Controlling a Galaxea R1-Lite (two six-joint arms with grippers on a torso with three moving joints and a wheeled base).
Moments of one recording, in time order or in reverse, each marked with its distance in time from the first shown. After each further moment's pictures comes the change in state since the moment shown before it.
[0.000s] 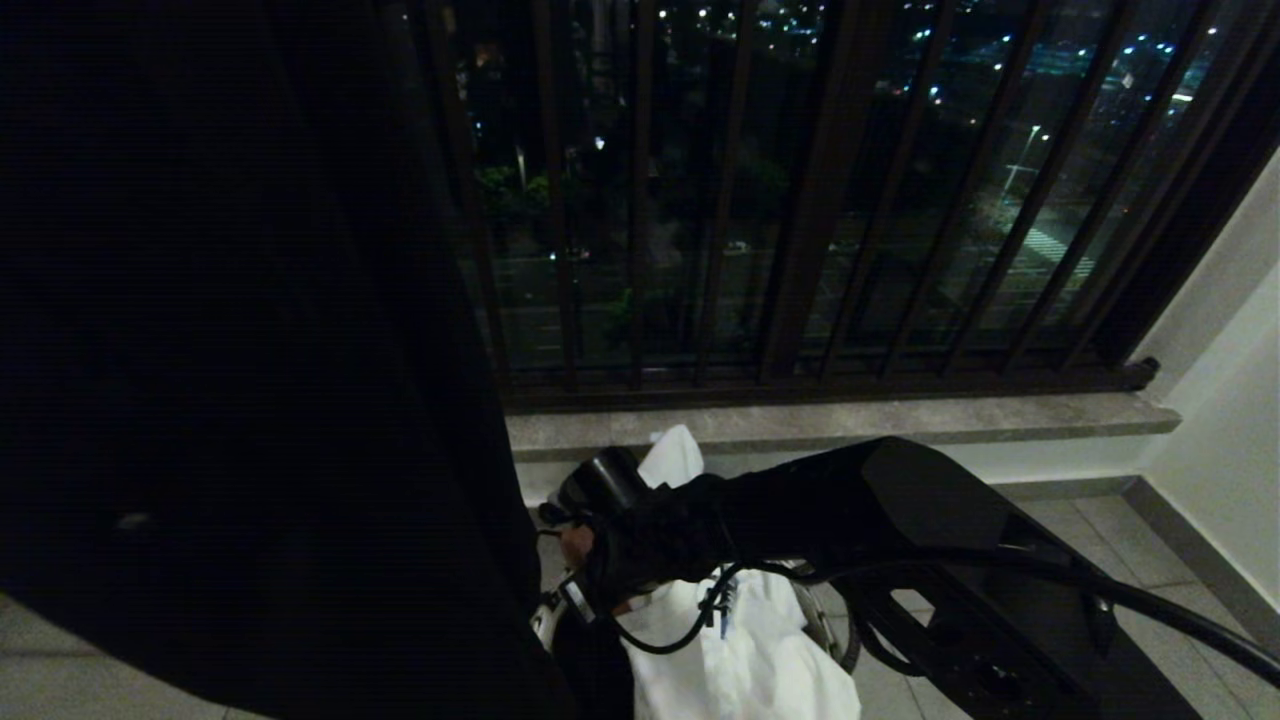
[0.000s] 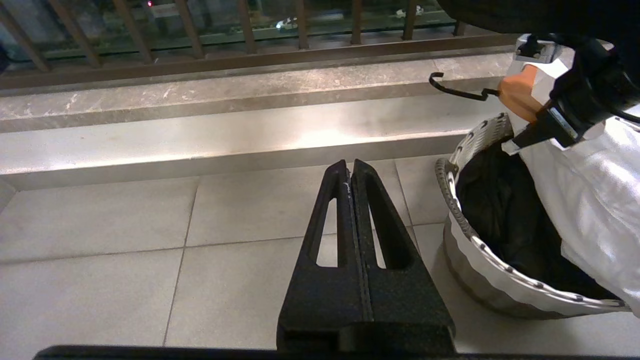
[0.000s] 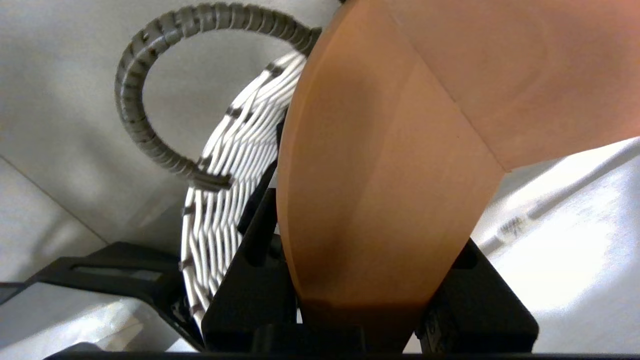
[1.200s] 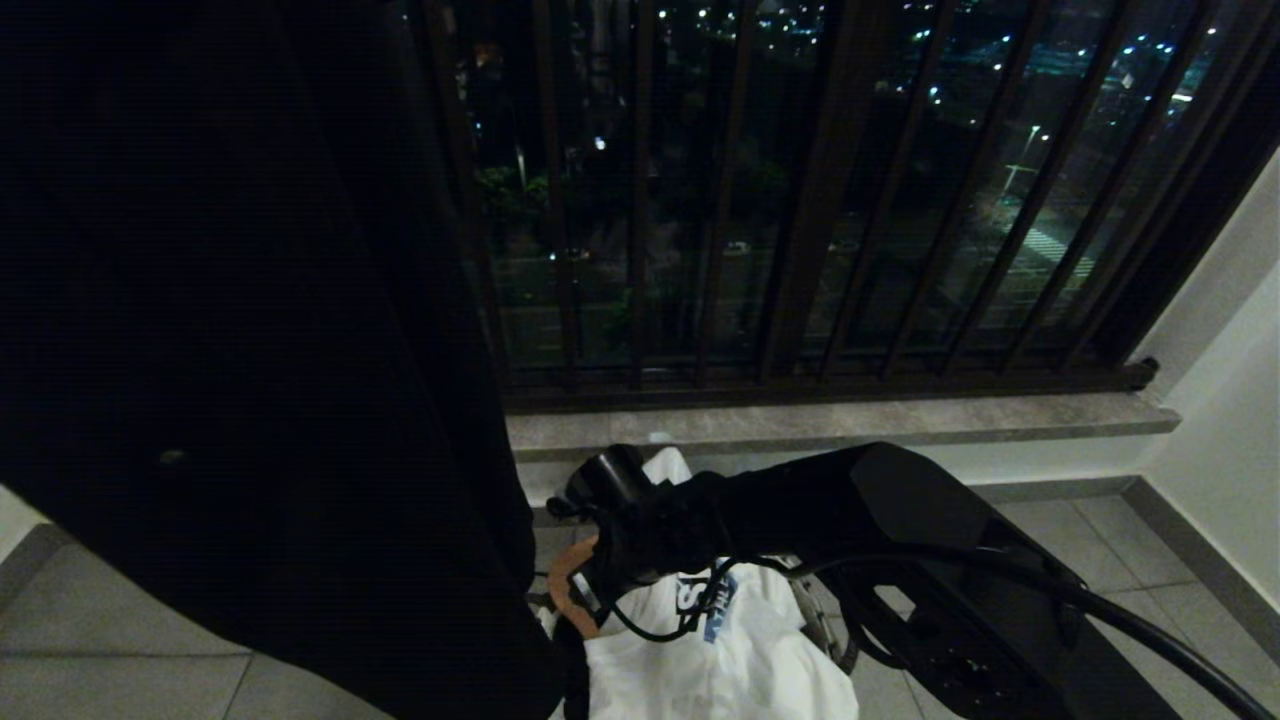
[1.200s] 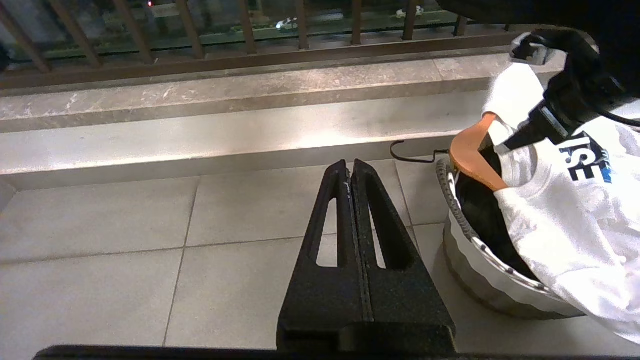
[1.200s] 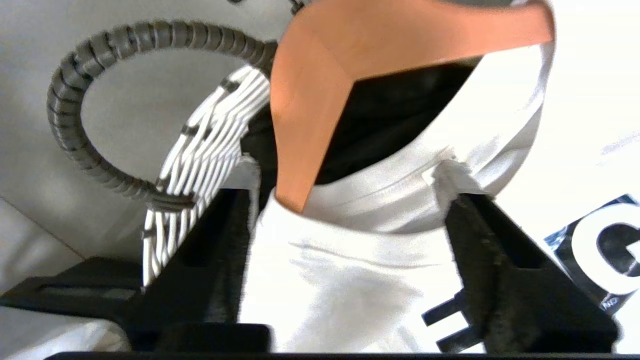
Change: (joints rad) left arm 0.000 0.000 0.000 0.000 0.000 0.000; right arm -0.025 0.048 -0.058 0.012 -0.013 -0.015
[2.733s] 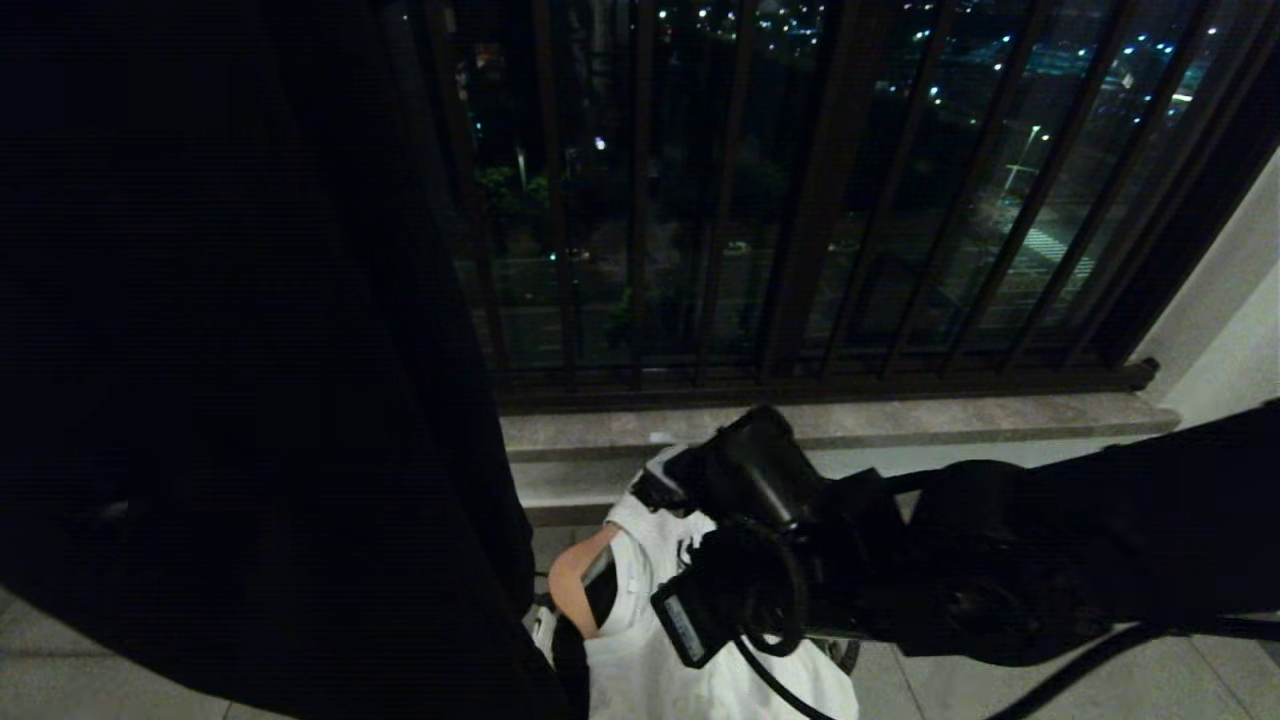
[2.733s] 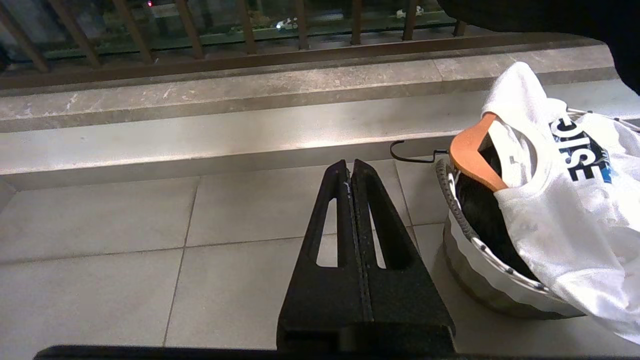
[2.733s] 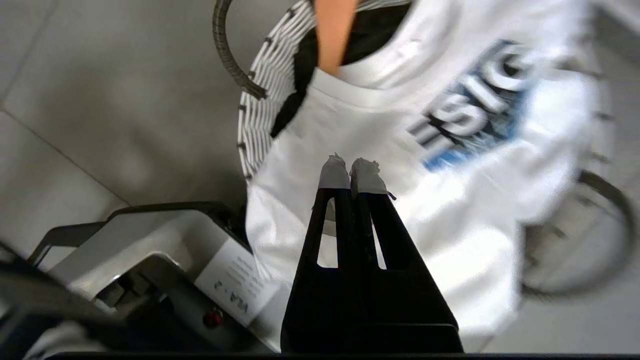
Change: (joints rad) left arm 0.000 0.000 0.000 0.000 0.000 0.000; right arm 0.088 -0.735 0.805 -0.195 -0.076 0.138
